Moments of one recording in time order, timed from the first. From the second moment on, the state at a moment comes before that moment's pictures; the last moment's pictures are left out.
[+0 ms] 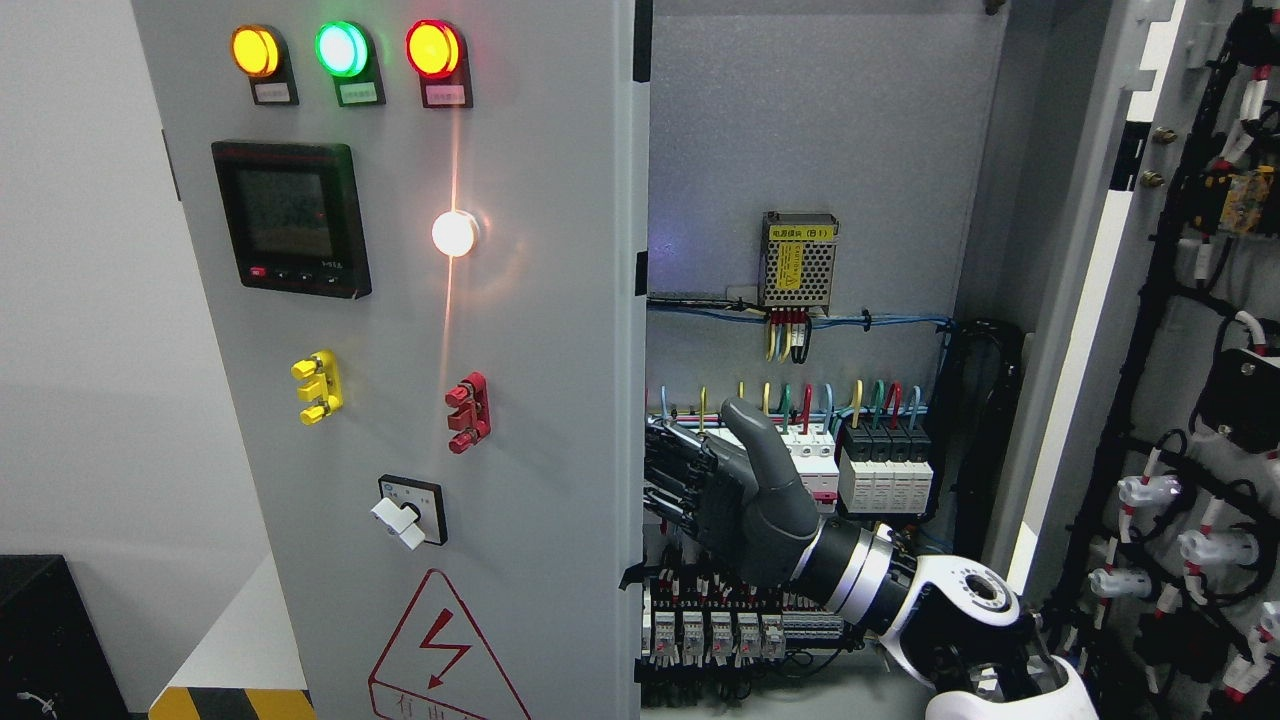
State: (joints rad) left arm 0.08 -0.09 0.00 -0.10 0.00 -0.10 0.11; right arm -0.73 -0.04 0.18 -1.51 -0.50 0.45 0.77
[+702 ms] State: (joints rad) left arm 0.08 -0.09 0.00 -0.10 0.00 -0.10 0.11; right arm -0.70 -0.06 0.27 -1.57 -0.53 0.46 0.87
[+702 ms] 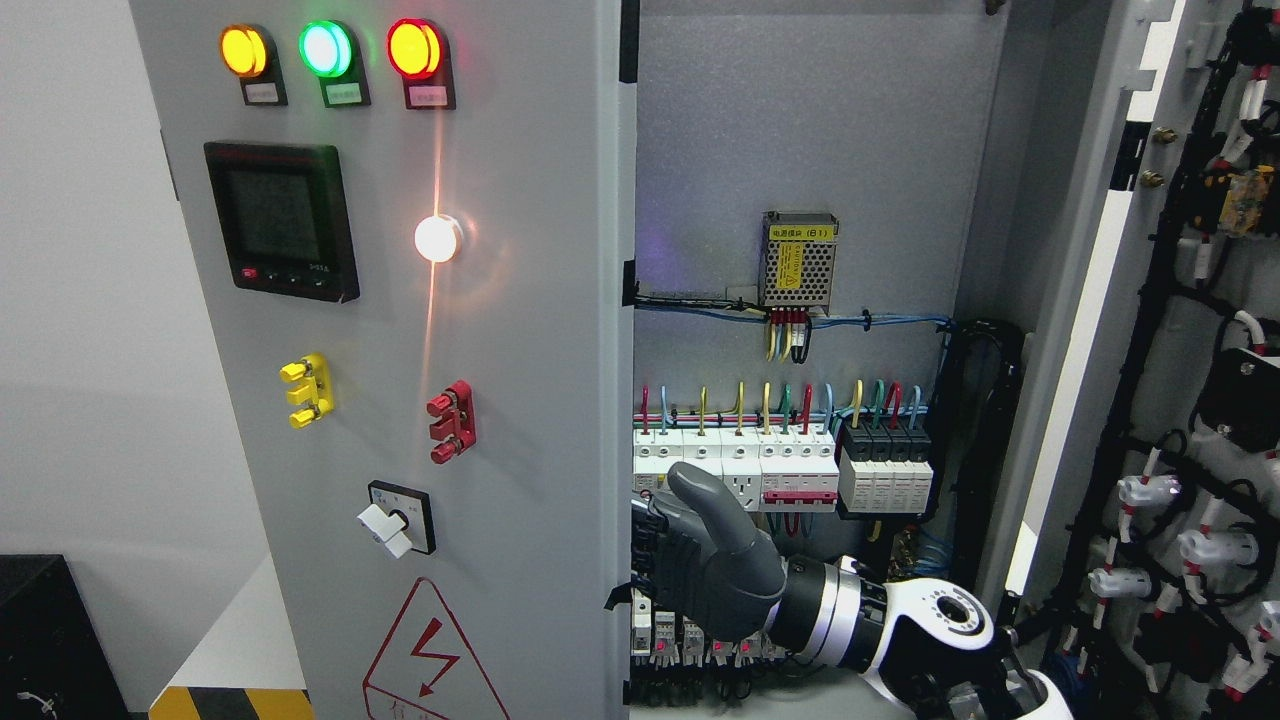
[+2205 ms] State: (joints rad) left arm 0.08 -0.09 0.00 -0.10 0.00 -0.10 0.11; right arm -0.62 -0.05 0.51 -1.72 -0.65 0.44 0.79
